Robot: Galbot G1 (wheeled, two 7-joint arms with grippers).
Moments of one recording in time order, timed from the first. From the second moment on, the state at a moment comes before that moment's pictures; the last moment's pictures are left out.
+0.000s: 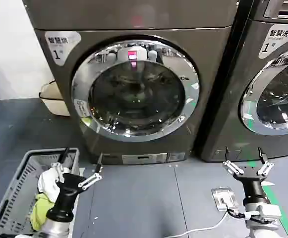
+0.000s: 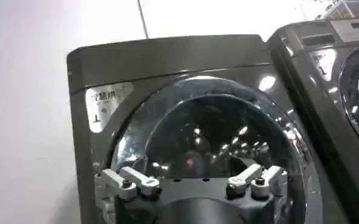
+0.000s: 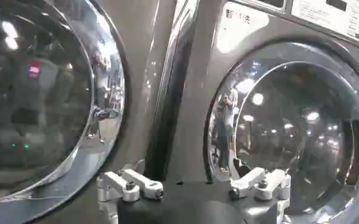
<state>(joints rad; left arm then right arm) 1.70 -1.45 -0.63 -2.25 0.01 -0.43 0.22 -1.65 1.42 0.77 2.29 0.06 -0.02 0.01</state>
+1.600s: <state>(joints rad) 1.71 -1.45 -0.62 -2.26 0.02 -0.43 0.23 -1.00 0.80 0.14 2.08 0.60 0.00 -0.15</state>
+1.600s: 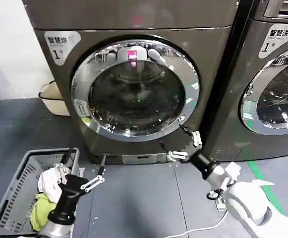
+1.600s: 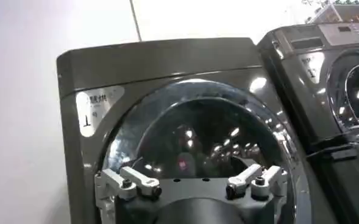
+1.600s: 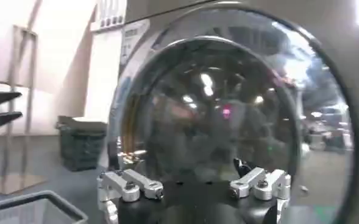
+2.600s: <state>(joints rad) 1.73 -1.46 -0.62 -2.27 0.03 -0.43 0.24 -0.40 0.93 -0.39 1.81 0.81 -0.05 -0.12</state>
